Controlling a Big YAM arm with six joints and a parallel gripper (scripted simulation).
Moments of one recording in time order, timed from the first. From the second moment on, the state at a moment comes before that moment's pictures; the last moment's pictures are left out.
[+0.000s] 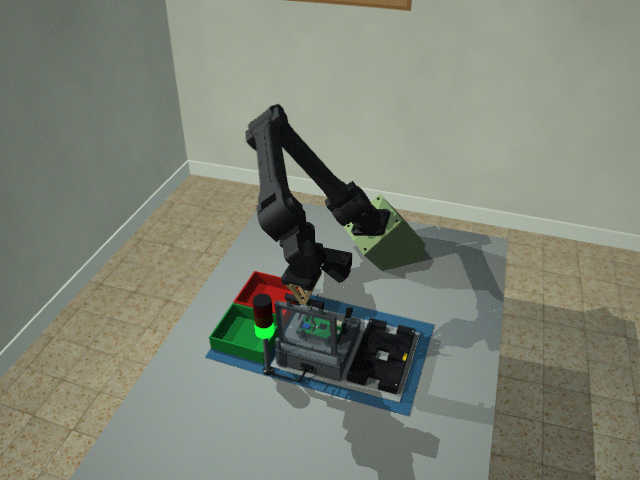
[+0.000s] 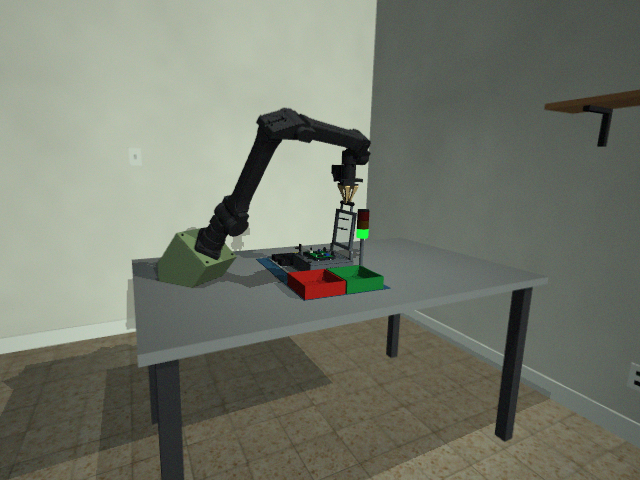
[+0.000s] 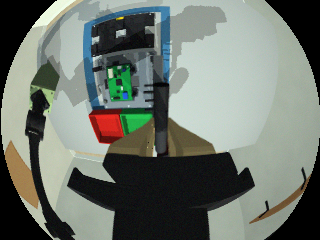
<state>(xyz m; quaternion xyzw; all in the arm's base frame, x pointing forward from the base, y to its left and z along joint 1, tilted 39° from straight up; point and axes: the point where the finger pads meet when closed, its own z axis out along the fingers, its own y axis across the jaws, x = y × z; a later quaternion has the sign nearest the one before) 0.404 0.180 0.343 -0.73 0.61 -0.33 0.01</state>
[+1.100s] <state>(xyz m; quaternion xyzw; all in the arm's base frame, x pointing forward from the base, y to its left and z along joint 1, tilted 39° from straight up) 0.420 0.177 0.339 -0.72 0.61 -0.33 0.01</state>
